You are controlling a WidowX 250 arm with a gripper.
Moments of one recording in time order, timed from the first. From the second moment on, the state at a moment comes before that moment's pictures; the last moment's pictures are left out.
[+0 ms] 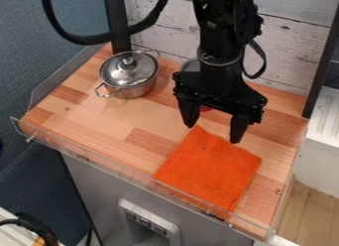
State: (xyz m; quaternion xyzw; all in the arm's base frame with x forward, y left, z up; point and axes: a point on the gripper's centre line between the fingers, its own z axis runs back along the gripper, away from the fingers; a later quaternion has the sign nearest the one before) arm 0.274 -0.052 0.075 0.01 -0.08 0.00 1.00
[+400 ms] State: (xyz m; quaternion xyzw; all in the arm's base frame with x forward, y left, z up) arm 0.288 -0.008 0.068 0.01 -0.06 0.03 1.00
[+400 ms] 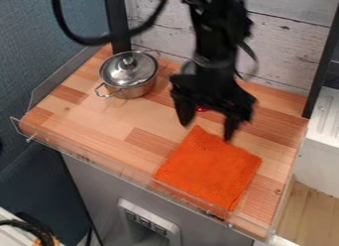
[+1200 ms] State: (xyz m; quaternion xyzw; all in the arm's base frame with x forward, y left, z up) arm 0.360 0.133 0.079 0.02 -0.07 0.10 0.99
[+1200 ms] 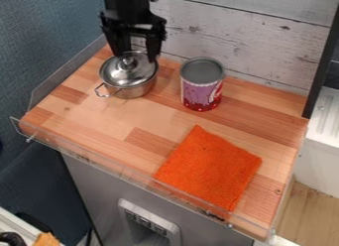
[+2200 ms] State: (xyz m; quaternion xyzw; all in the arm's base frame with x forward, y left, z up) arm 0.364 0.160 0.043 0.05 -0.03 0.15 0.99
